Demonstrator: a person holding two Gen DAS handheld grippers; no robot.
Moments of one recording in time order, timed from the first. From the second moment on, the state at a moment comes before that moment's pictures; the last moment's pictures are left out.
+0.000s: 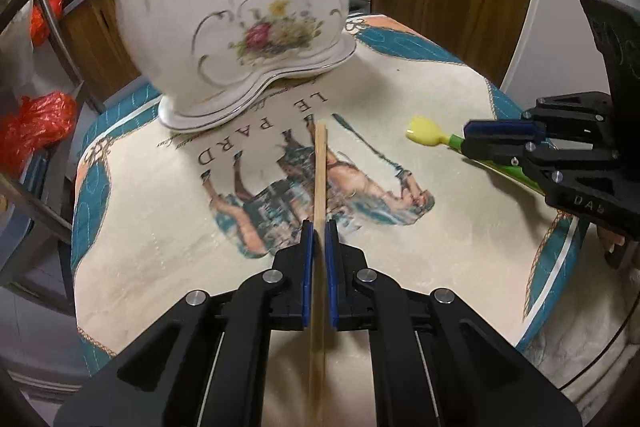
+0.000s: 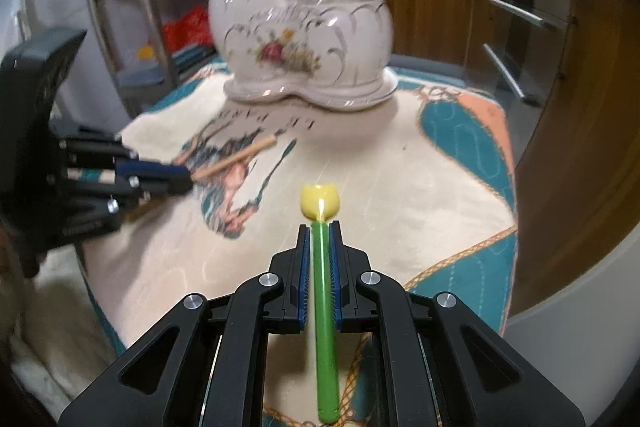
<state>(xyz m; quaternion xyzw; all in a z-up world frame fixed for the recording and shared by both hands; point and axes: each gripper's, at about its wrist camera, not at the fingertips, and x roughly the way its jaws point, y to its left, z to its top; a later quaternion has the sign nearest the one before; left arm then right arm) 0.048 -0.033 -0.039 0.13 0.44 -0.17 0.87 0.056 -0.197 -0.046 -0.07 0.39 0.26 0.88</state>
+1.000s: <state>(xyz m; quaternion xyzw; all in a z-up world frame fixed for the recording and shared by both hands) 0.019 0.015 0.002 0.08 0.29 -0.21 0.93 0.045 -0.195 -0.010 -0.03 0.28 0.25 0.93</state>
